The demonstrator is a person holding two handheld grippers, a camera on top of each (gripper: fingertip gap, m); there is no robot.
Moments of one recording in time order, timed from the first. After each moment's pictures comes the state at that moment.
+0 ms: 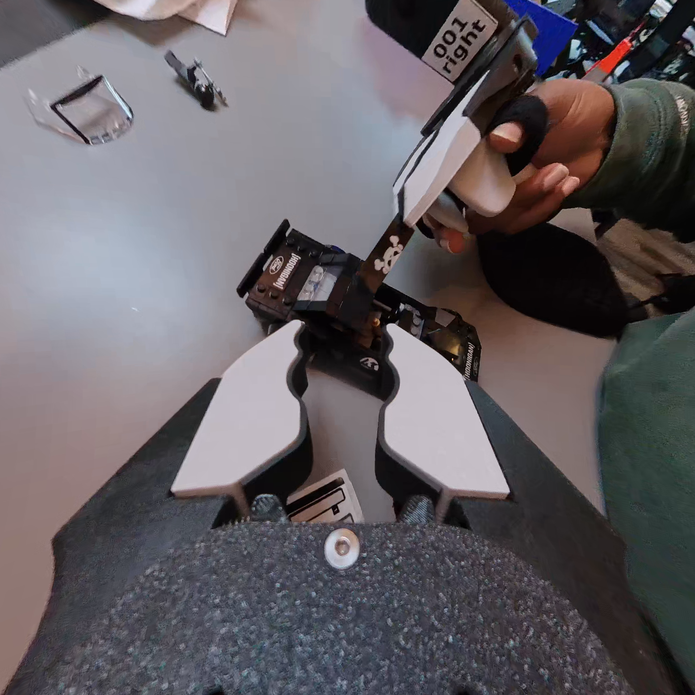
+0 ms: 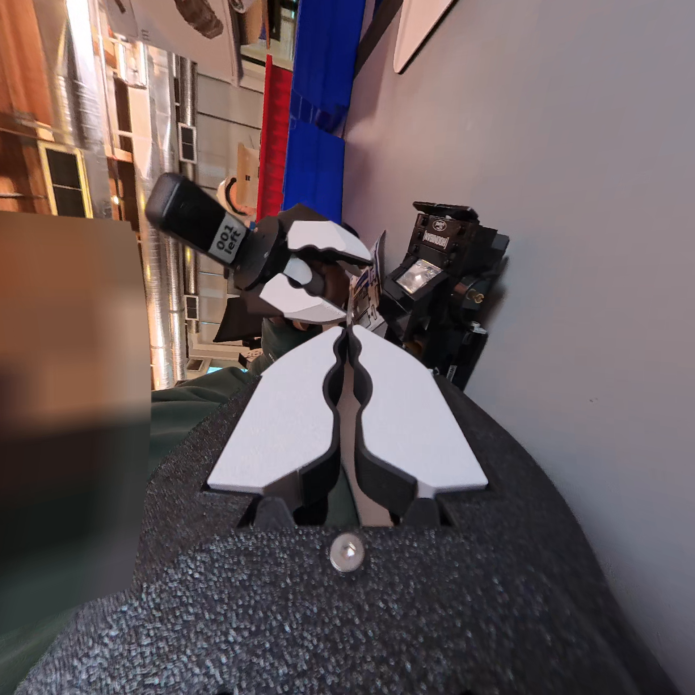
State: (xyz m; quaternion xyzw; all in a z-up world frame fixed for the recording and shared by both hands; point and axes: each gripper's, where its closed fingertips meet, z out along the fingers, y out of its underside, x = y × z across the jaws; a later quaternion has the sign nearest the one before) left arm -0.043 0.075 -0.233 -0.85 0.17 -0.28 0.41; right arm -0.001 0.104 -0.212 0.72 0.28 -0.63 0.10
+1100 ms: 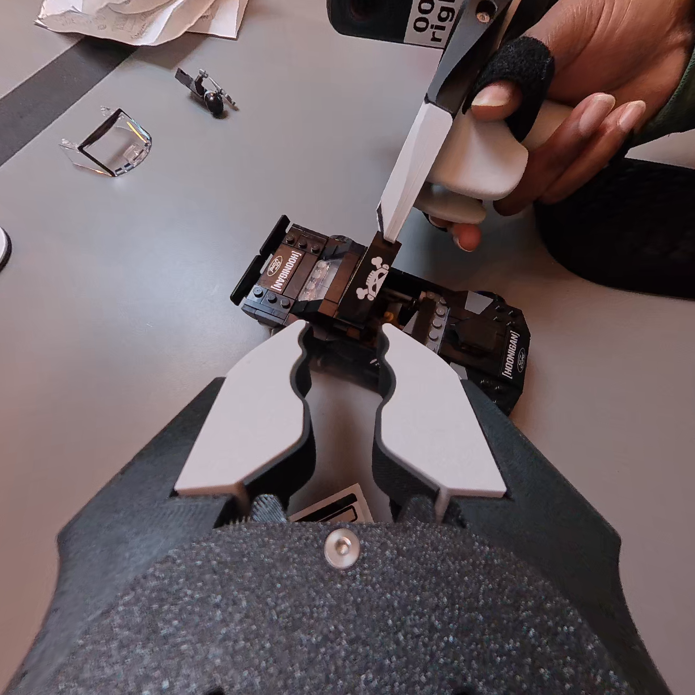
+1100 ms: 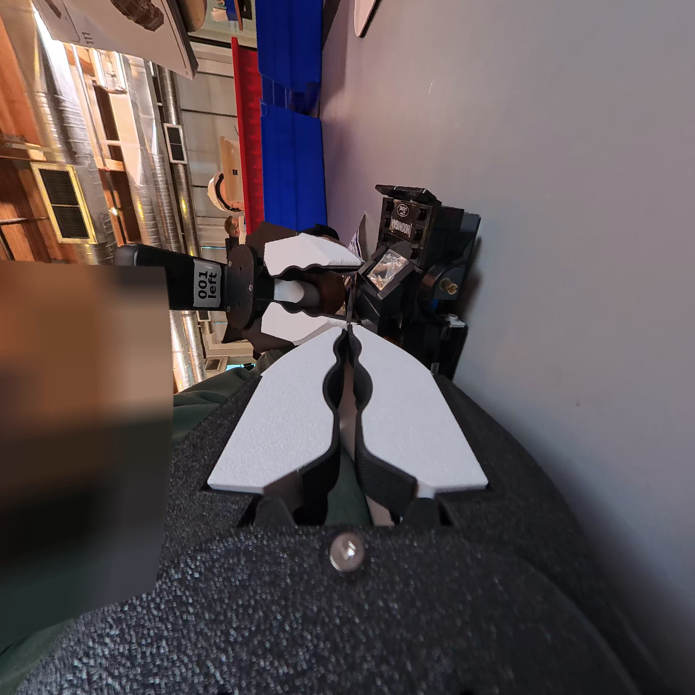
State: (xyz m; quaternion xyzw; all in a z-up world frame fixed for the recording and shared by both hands) left arm -0.035 0.080 -0.250 -0.86 0.22 -0.17 0.43; right arm -0.008 0.099 -0.231 0.73 0.26 -0.61 0.15
